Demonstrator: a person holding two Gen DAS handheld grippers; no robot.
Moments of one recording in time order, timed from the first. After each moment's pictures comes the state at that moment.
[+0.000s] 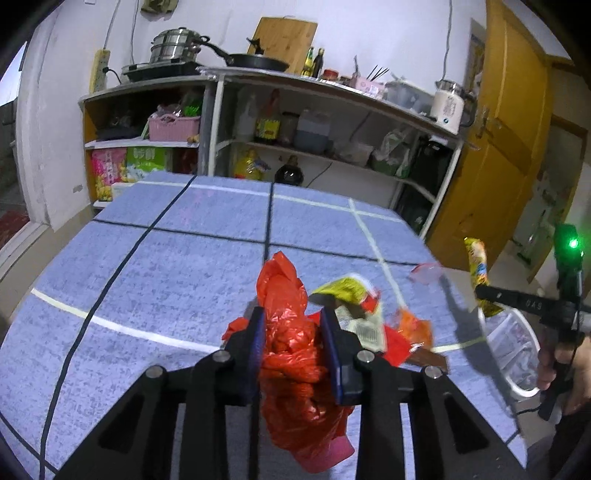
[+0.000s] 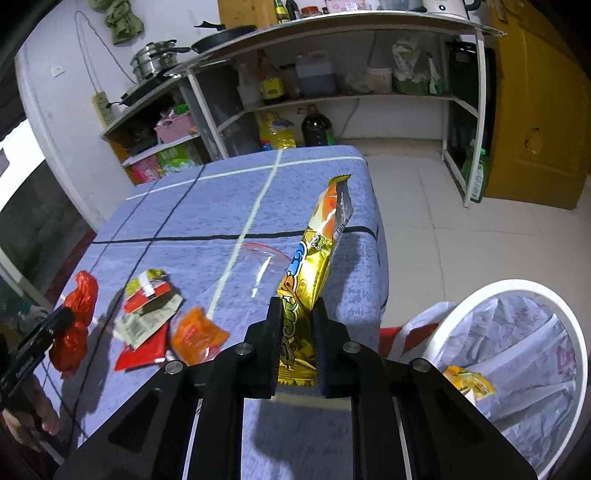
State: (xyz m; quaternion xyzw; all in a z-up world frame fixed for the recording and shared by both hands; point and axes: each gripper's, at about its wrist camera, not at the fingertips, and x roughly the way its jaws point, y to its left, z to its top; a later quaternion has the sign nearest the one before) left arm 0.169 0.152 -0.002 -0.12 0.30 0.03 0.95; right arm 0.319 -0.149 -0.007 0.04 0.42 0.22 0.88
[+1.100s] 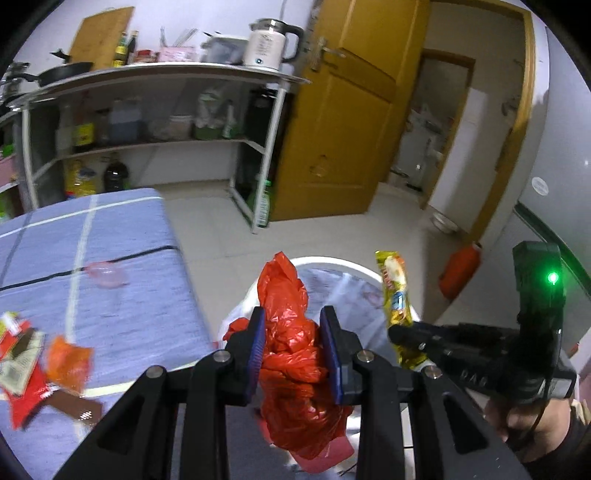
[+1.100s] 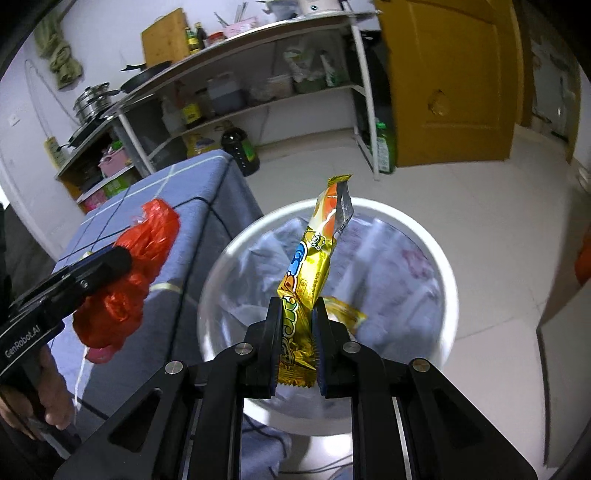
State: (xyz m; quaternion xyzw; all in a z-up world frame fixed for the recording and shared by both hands) left arm 0.239 -0.134 0.012 -0.05 0.33 -0.23 0.91; right arm 0.248 -0.350 -0.030 0.10 0.43 0.10 0.89
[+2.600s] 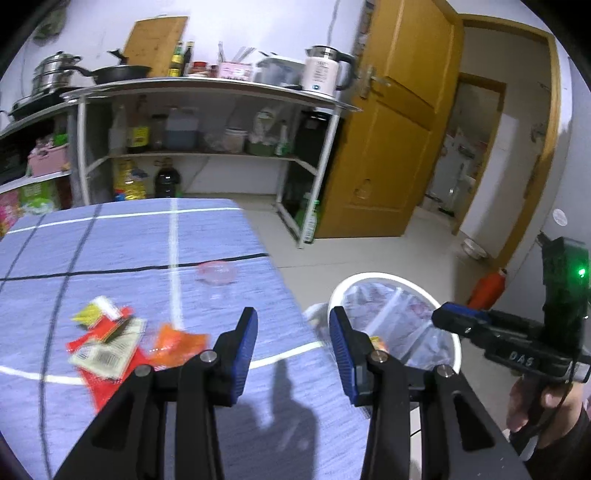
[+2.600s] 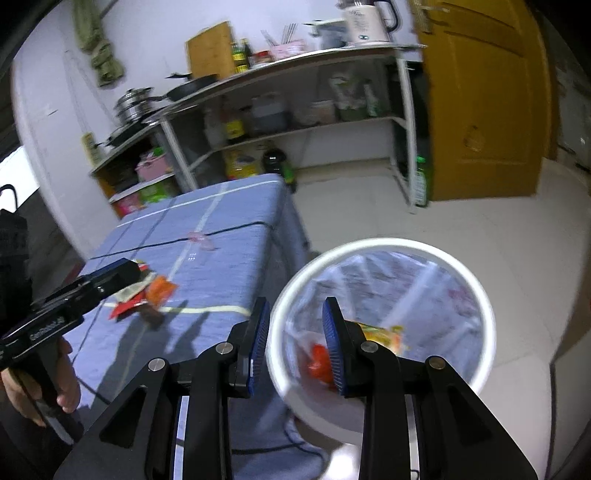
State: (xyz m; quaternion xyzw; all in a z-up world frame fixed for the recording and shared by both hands) left arm 0.208 -0.023 0.031 -0.07 0.31 -0.14 0.94; right arm 0.233 -0.272 0.019 0.06 0.36 0.20 0.91
